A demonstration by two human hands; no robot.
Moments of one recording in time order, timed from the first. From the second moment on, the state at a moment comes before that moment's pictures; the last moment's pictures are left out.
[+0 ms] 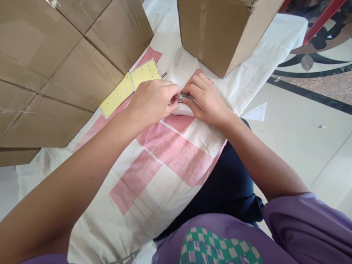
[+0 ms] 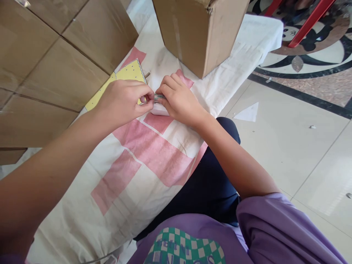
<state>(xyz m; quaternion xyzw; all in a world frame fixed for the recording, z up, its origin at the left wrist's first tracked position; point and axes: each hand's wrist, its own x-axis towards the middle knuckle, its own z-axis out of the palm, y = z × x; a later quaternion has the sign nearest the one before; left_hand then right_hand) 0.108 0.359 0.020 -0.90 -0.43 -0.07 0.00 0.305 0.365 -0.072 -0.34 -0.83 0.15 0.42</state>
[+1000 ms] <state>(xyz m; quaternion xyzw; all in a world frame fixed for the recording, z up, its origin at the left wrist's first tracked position) 0.084 0.368 0.012 -0.90 -0.40 -0.13 -0.14 0.307 0.367 -0.073 -0.33 -0.83 0.16 0.43</state>
